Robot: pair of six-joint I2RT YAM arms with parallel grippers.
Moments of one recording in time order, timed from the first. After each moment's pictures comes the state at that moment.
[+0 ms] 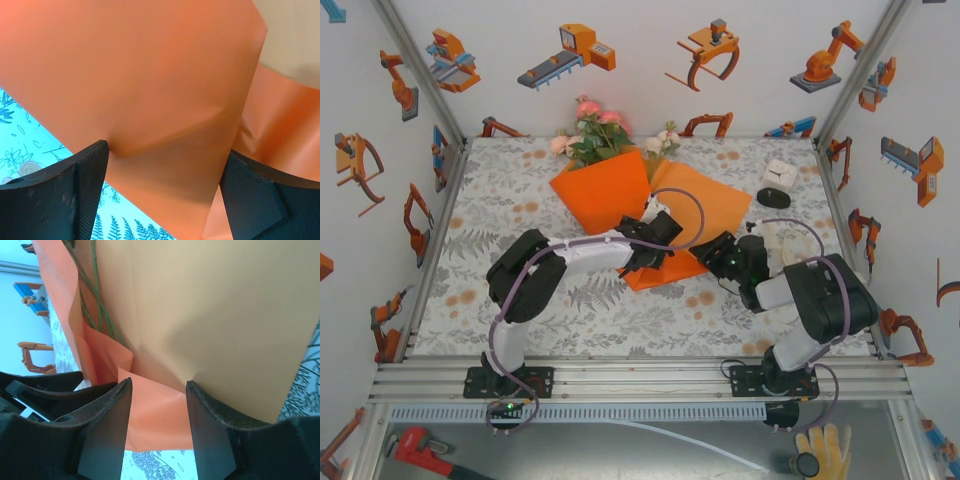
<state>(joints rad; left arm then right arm) -0.98 2.00 1.34 -0.39 -0.62 -0.40 0.28 1.59 0.30 0.83 -0.23 1.00</state>
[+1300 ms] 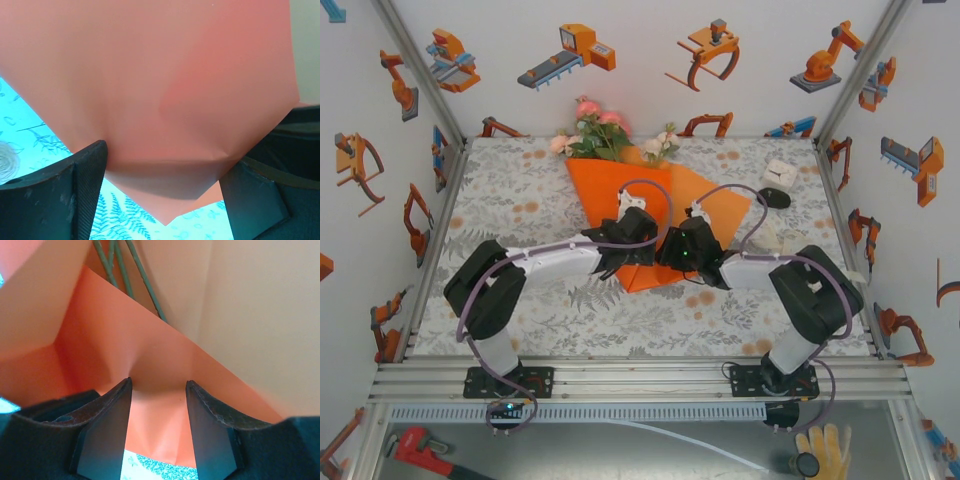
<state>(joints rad) -0.92 1.76 1.11 -0.24 -0.39 -0.54 0.63 1.65 0.69 0.27 -0.02 0.74</state>
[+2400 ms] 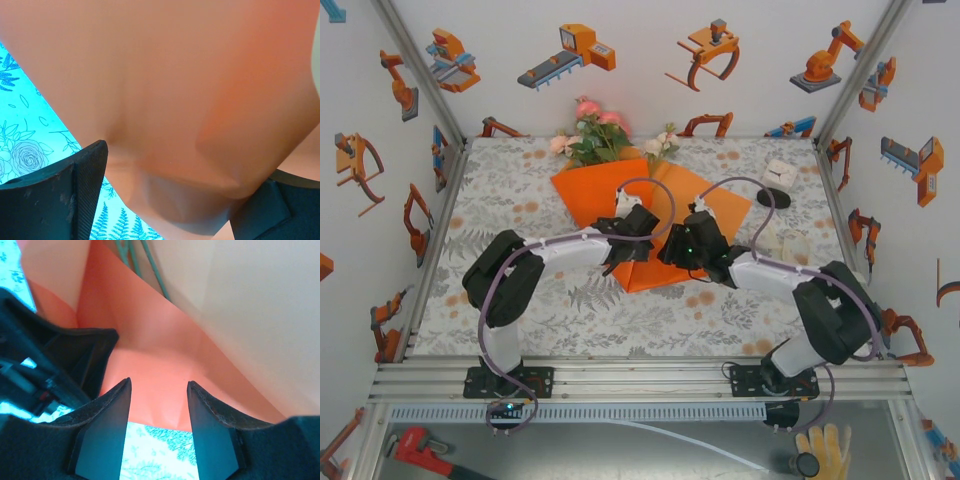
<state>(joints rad) -0.89 1.88 1.20 -0.35 -0.54 -0.57 0.63 1.49 0.72 0.07 -0.02 0.71</state>
